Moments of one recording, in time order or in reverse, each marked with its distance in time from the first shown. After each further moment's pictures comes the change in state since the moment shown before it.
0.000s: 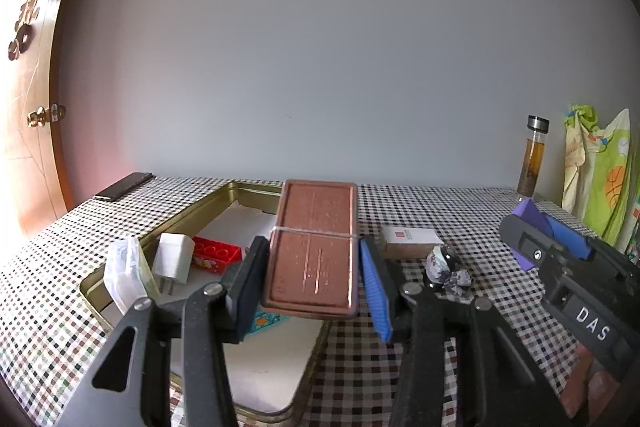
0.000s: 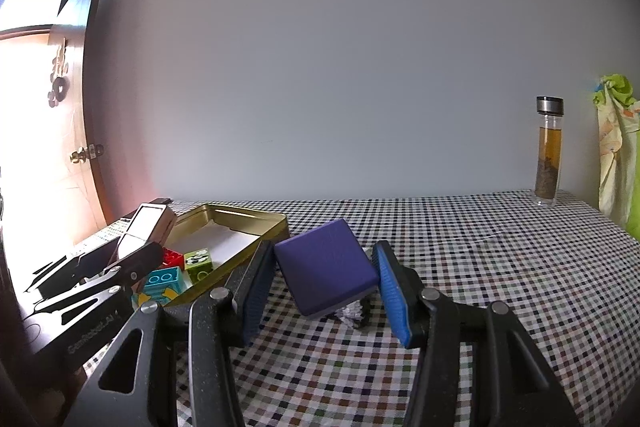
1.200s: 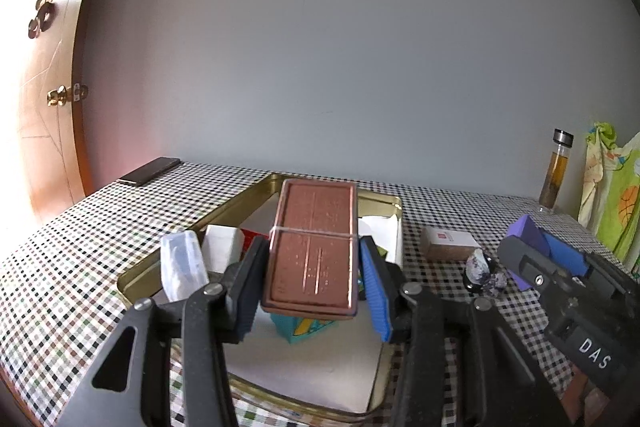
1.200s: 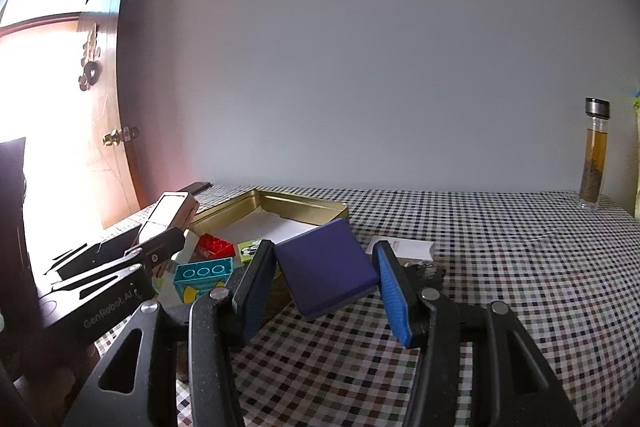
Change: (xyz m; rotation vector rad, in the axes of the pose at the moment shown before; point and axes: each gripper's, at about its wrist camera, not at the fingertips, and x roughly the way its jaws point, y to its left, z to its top) left arm 0.000 0.050 -0.001 -0.063 0.020 0.057; right arm 0.016 0.033 -0.007 -0.051 0.052 0.128
